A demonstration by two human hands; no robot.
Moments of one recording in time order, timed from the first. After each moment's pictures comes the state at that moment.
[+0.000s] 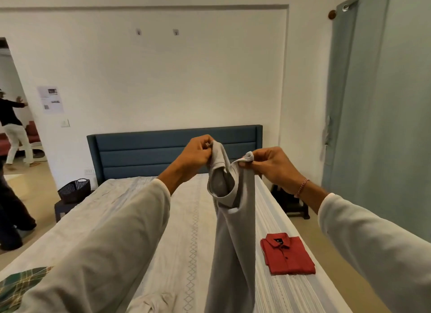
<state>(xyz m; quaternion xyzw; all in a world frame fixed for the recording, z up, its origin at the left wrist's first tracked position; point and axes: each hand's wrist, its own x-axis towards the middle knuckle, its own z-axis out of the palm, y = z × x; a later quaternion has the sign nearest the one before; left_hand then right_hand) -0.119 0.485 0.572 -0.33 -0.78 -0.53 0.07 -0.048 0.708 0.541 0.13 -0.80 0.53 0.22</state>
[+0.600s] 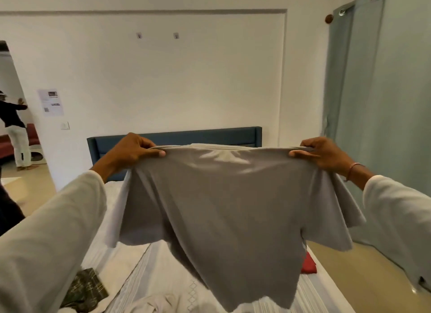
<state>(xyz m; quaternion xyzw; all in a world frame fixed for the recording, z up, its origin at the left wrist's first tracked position) -0.140 0.323 0.606 -0.25 -0.88 -0.38 0.12 -0.036 0.823 0.571 0.10 -0.91 0.30 0.28</state>
